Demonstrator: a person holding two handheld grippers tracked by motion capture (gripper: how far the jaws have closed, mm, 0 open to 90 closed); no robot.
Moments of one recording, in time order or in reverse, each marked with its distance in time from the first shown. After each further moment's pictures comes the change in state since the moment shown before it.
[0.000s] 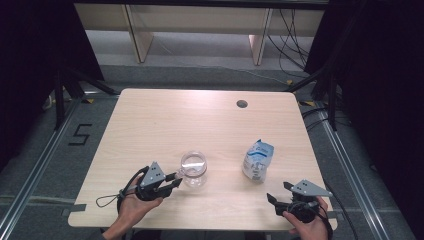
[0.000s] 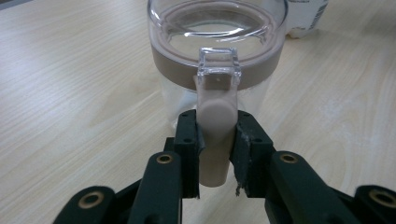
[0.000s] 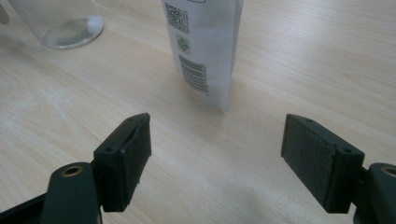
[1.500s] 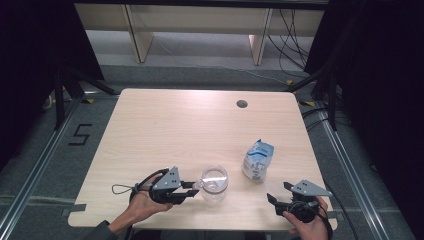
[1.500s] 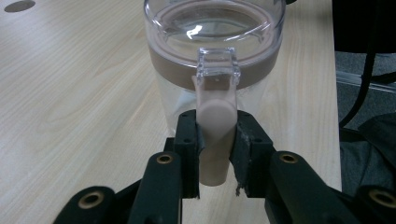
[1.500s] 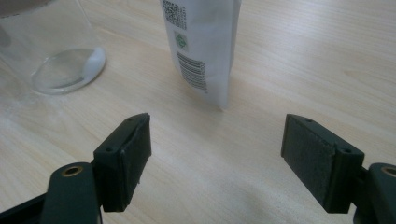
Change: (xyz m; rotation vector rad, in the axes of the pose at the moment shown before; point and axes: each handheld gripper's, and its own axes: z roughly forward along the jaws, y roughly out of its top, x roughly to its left) left arm -0.022 0.015 0.023 0.004 -0.270 0.142; right arm -0.003 -0.001 0.001 0.001 -0.002 -0.016
